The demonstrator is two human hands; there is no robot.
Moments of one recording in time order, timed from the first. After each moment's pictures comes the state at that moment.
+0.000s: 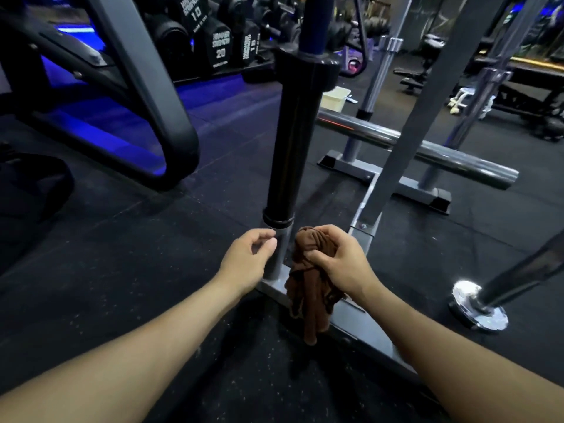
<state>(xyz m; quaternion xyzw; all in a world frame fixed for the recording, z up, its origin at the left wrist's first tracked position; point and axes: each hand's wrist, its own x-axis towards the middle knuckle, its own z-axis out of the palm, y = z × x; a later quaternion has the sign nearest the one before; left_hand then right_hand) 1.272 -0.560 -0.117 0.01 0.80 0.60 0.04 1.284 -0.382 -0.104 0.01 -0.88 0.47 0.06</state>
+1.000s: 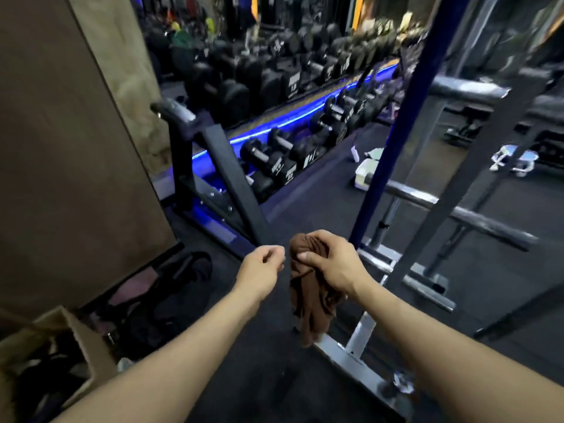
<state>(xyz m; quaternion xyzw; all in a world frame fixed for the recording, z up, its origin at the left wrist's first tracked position) 1.355 -0.684 0.535 -0.15 0.76 0.64 0.04 1.344 -0.529 0.566 0.08 -0.88 0.47 -0.02</state>
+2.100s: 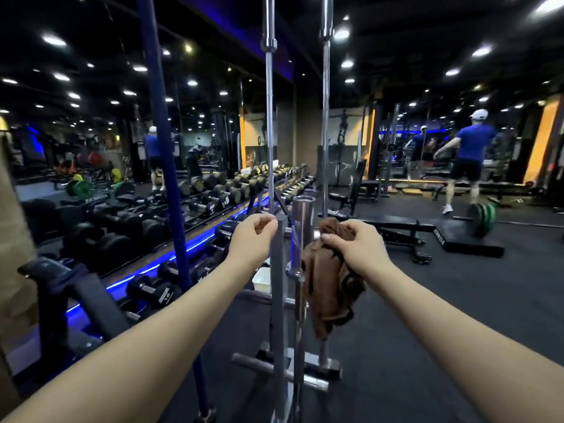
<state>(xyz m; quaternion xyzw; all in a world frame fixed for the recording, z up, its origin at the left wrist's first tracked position) 1.446 -0.344 0.845 0.21 0.76 0.60 -0.16 1.525 -0.169 0.847 -0.08 -0.84 0.44 0.32</state>
